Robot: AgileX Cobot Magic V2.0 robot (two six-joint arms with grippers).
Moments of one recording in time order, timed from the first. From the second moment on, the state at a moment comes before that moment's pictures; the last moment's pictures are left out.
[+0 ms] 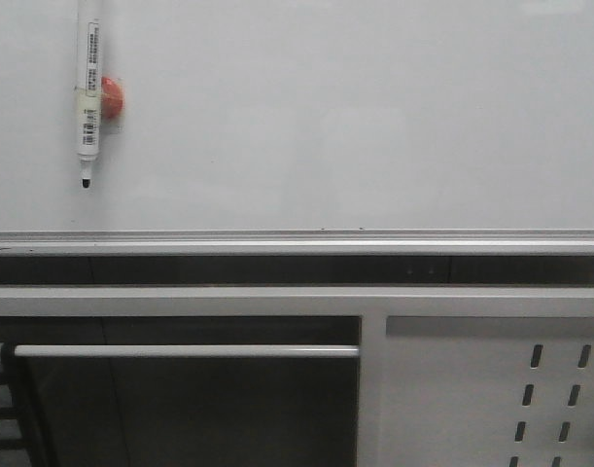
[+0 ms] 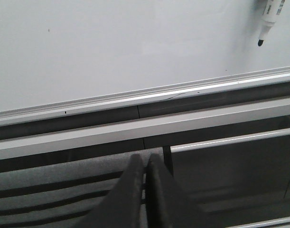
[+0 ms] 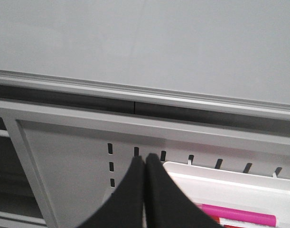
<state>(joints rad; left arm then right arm) -0.09 -0.01 0.01 -0.03 0.33 0.16 0.08 -0.01 0.01 -0.06 0.34 -0.02</state>
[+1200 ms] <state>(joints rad) -0.09 -0.01 0.01 0.01 0.31 0.16 0.08 -0.01 0.01 -0.24 0.27 -0.02</state>
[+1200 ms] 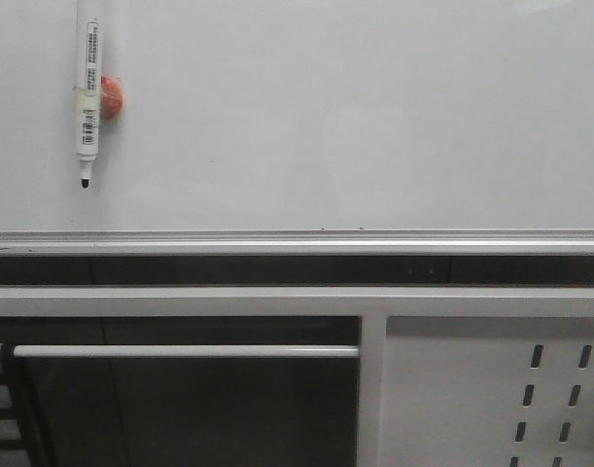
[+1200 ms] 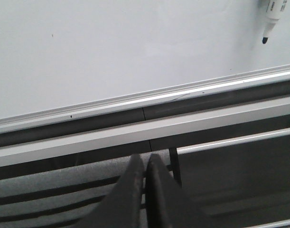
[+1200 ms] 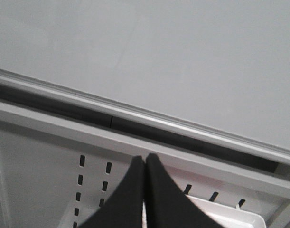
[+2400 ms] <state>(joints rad) -0.09 -0.01 0.01 -0.10 -0.18 0.16 0.08 -0.01 0.01 -0.15 -1.17 0.02</state>
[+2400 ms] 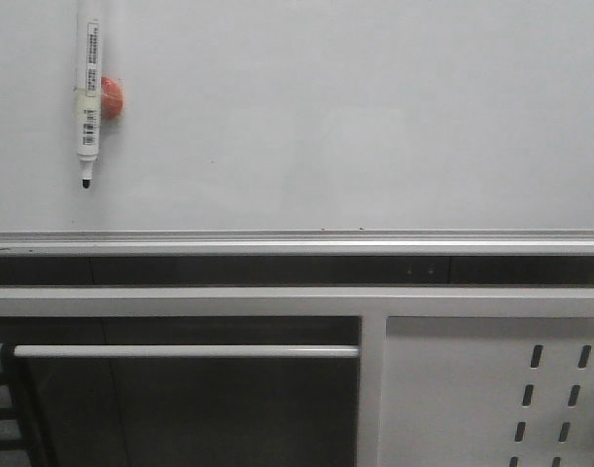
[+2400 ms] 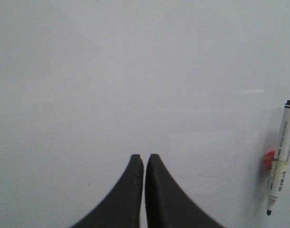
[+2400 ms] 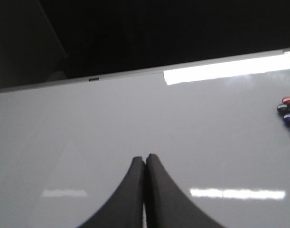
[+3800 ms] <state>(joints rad) -0.09 0.09 -0.51 -0.14 0.29 0.02 0.08 0.01 -0.24 0.04 0.34 0.23</state>
